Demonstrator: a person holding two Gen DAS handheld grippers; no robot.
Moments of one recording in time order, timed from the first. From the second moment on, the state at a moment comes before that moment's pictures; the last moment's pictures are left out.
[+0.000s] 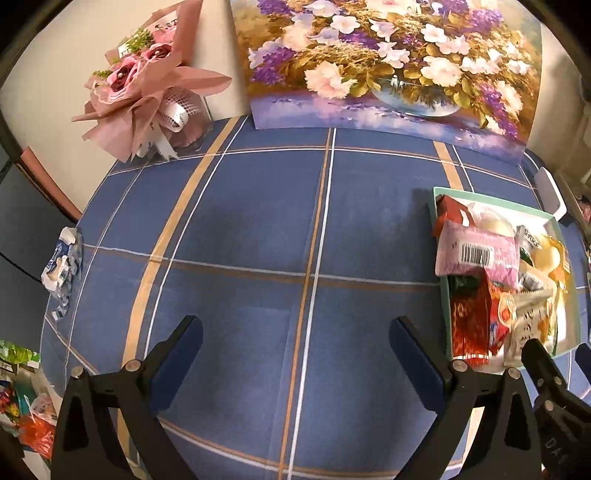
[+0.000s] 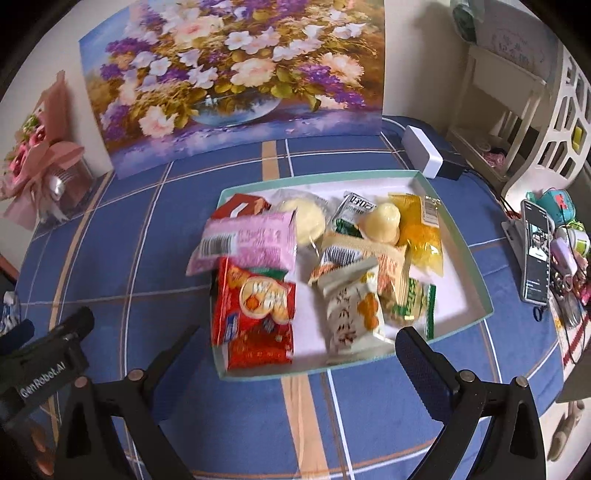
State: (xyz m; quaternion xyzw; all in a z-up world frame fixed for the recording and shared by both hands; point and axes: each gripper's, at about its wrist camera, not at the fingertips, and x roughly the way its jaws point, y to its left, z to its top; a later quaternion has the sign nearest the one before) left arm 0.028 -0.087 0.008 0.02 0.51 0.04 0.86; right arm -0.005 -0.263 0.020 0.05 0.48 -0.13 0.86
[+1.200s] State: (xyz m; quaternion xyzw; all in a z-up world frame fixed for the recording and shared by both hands) left arm -0.028 -0.062 0.024 0.01 0.49 0.00 0.87; right arm -0.051 -0.265 0.030 0.10 0.45 -0.13 0.88
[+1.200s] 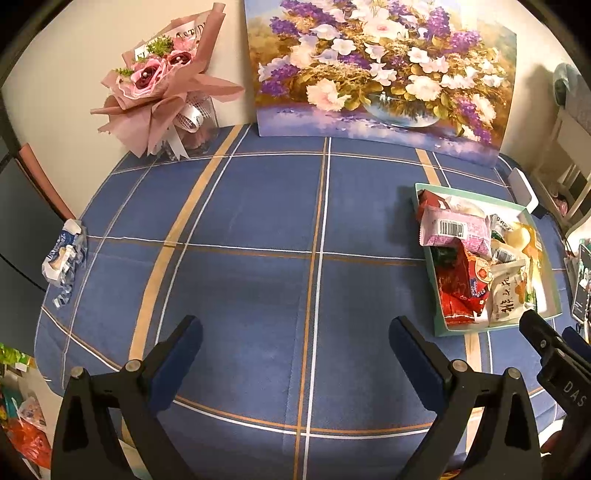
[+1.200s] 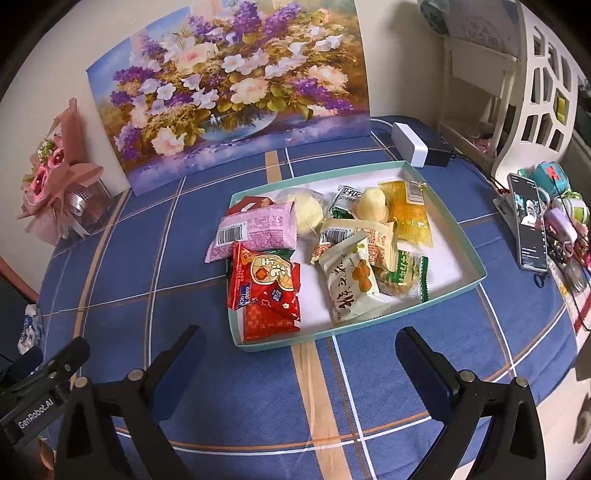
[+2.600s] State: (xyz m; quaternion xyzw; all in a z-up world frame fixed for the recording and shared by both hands) left arm -0.024 -0.066 0.008 0.01 0.50 -0.01 0.87; right arm -0.042 -0.261 0.020 0.06 0.47 -0.13 0.87
